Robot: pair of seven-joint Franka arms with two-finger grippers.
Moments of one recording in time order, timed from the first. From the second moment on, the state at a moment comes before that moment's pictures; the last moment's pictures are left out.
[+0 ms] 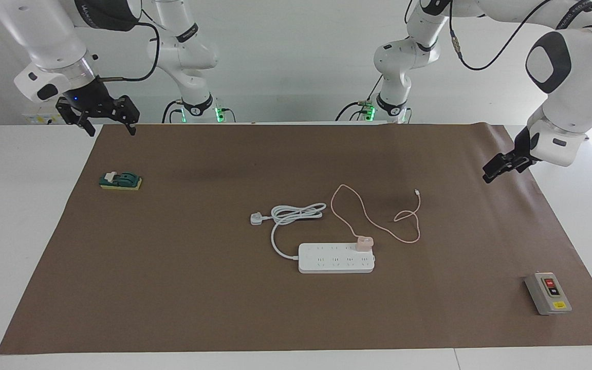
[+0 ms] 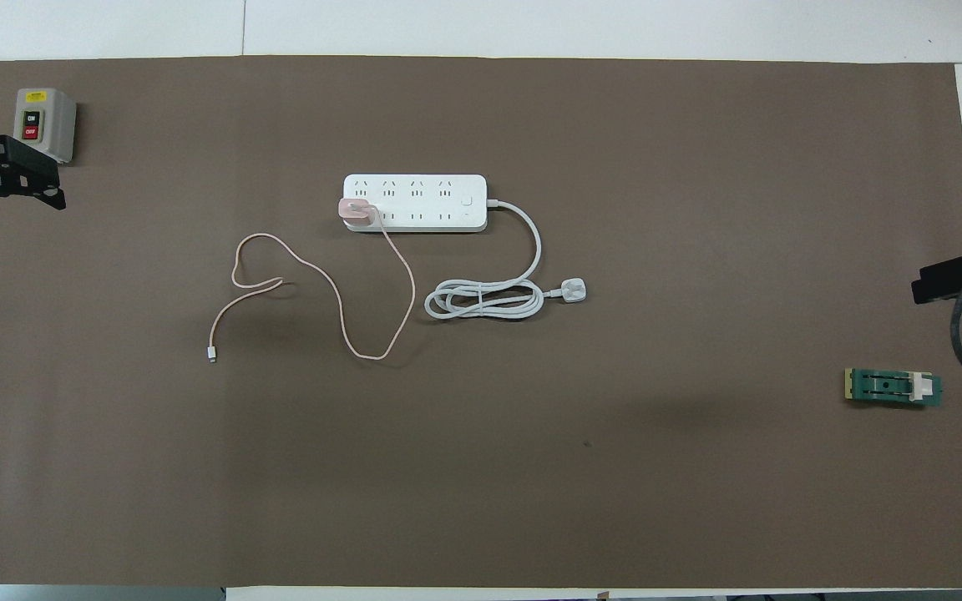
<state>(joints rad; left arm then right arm) 0.21 0.23 -0.26 -1.37 0.09 1.52 -0.24 -0.07 -0.08 -0.01 -1.67 -0.03 1.54 -0.11</state>
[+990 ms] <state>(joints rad) 0.22 0.11 -0.23 -1.52 0.09 1.55 -0.16 -0.07 -0.08 -0.01 -1.67 -0.03 1.54 -0.11</state>
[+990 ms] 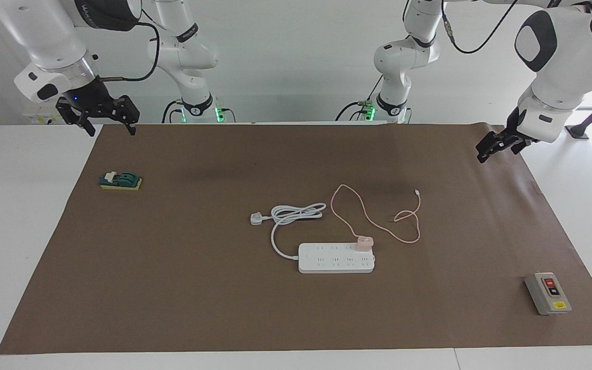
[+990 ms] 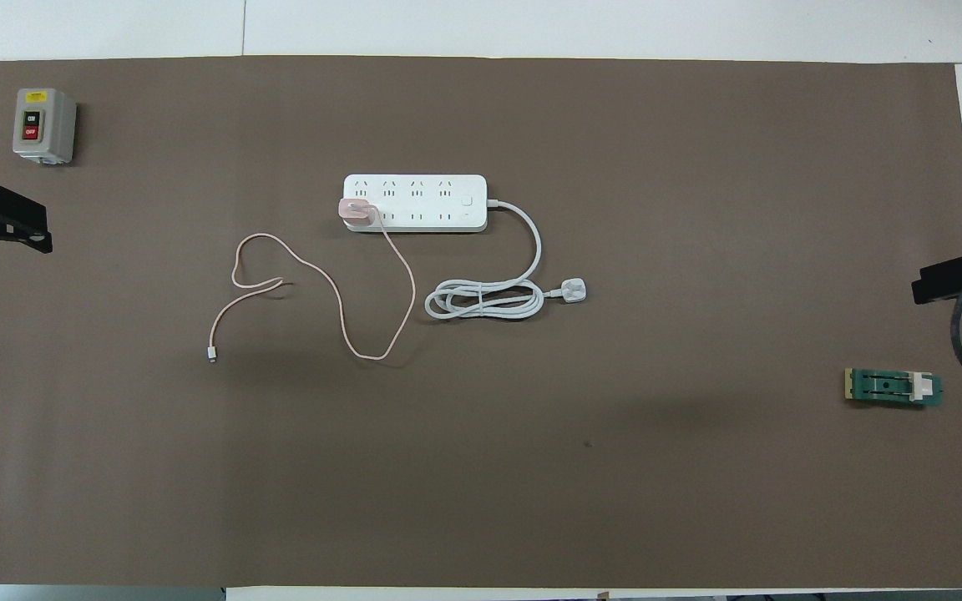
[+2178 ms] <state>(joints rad) -0.04 -0.04 0.06 -1.67 -0.04 1.59 -0.01 -0.07 -0.08 -0.01 -1.67 -0.03 1.54 -0.11</state>
